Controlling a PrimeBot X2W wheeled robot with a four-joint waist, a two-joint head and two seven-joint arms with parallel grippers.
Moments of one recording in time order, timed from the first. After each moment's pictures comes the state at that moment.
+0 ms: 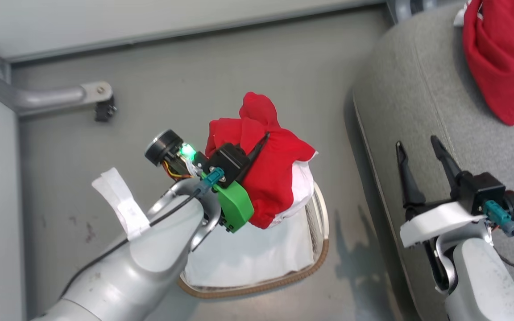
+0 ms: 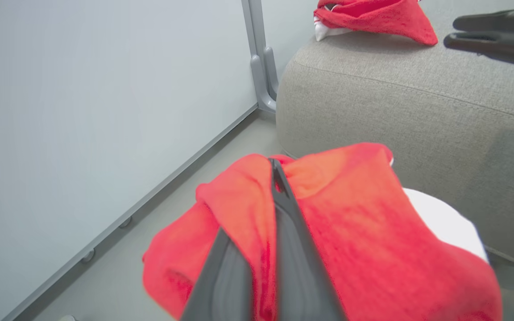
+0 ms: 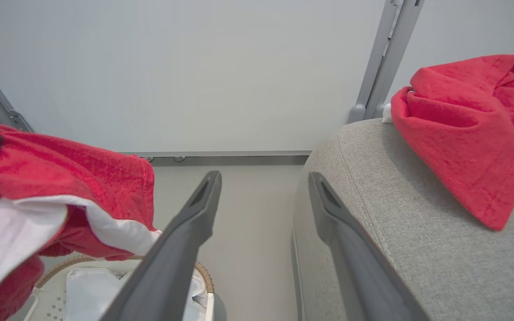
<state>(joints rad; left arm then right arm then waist) -0.77 0.14 -0.91 0.68 -0.34 -0.13 -0.26 -0.29 -0.05 -0.02 0.27 0.09 0.13 -0.26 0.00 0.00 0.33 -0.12</state>
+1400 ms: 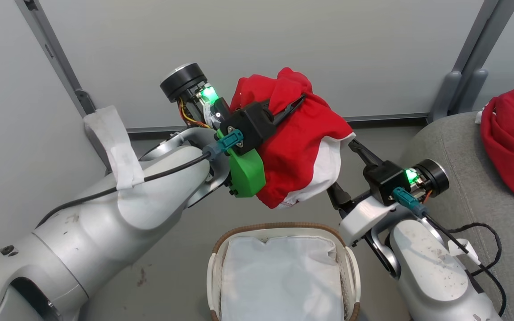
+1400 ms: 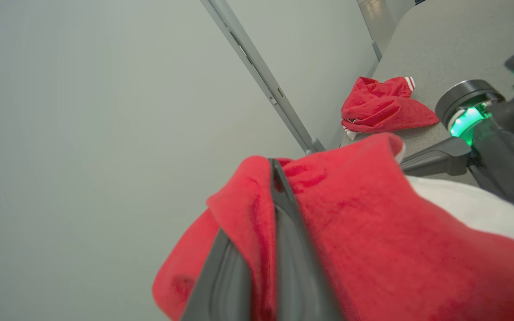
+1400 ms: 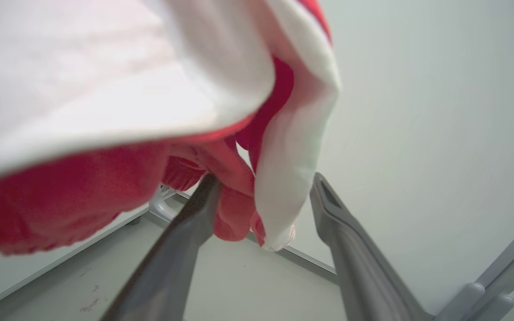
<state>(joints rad) -1.10 0.27 -1.27 0.49 -0.55 -0.13 -0.25 -0.45 -0.05 0.30 0.41 0.01 0.13 -0.26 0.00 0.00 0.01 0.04</state>
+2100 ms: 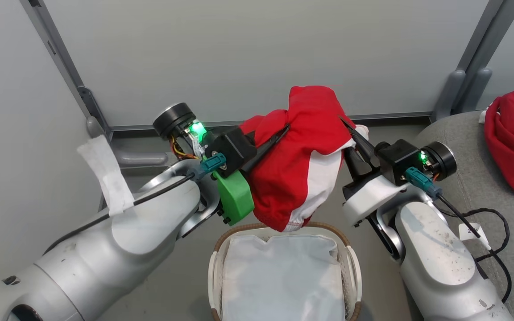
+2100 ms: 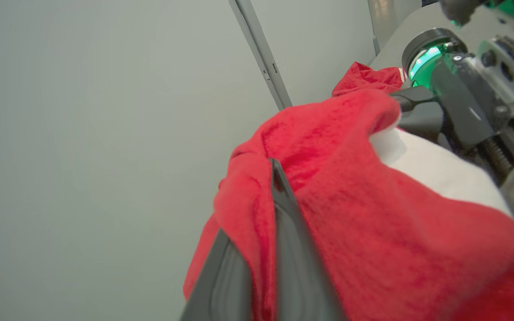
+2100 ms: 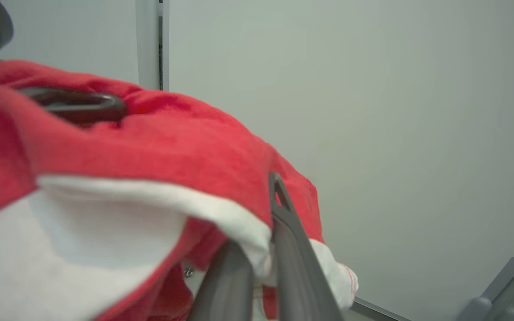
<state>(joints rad) -0.99 0.30 -1.25 0.48 -0.62 -0.13 -0.26 -0.51 -0.05 0.27 0.42 0.06 0.13 -0.26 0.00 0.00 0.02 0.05</state>
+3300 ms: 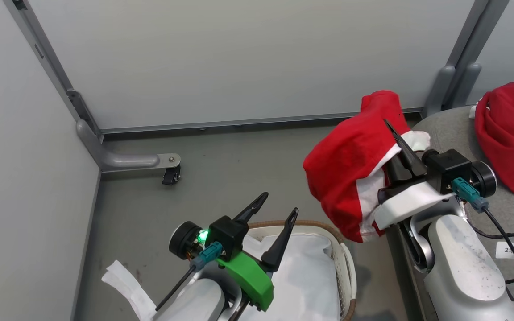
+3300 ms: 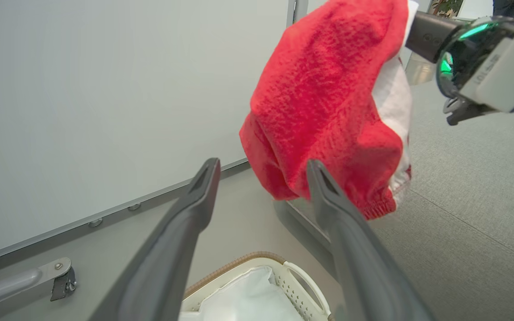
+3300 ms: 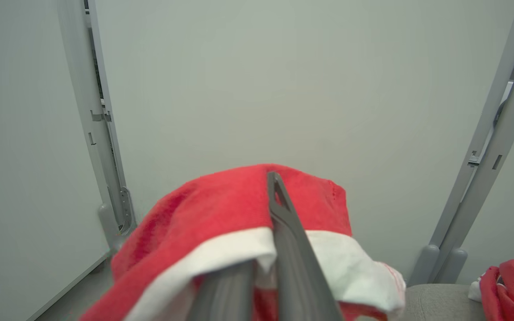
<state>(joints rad) -0.38 0.07 -0.76 0.46 -0.43 -0.12 -0.26 -0.40 -0.05 0.10 0.33 0.09 0.13 -0.26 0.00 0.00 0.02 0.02</state>
